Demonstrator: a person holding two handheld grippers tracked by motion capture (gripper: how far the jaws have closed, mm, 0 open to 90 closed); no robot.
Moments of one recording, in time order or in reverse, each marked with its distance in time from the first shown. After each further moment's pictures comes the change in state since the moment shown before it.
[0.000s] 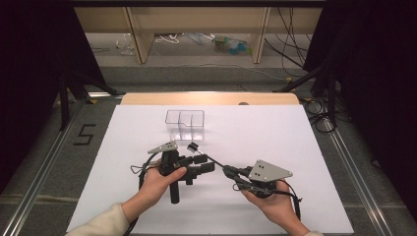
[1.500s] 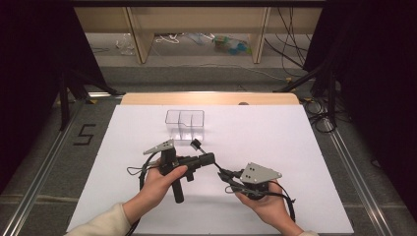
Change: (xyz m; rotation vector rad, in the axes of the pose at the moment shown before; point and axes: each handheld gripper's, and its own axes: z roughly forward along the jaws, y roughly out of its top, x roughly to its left) left arm -0.013 0.005 0.000 -0.102 -0.097 0.019; right arm 0.009 -0.007 0.016 0.083 0.009 -0.014
